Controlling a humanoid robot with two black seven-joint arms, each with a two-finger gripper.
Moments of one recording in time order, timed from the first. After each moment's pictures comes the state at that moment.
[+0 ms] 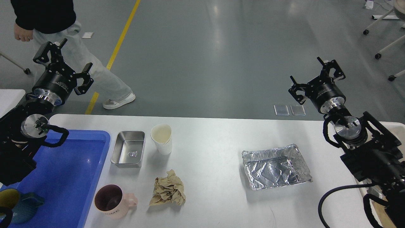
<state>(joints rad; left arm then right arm) -0.74 0.43 -0.87 -0.73 0.08 -0.30 -0.26 0.73 -0.26 1.11 0.64 0.08 0.31 0.06</state>
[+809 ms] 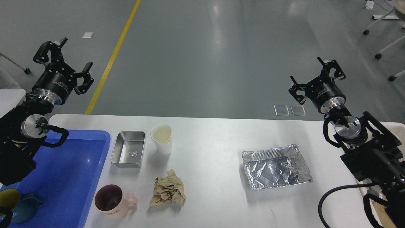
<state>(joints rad) -0.74 0.43 -0.87 -0.73 0.08 -0.31 -0.27 0.73 -0.26 1.11 0.64 0.08 0.31 0.06</state>
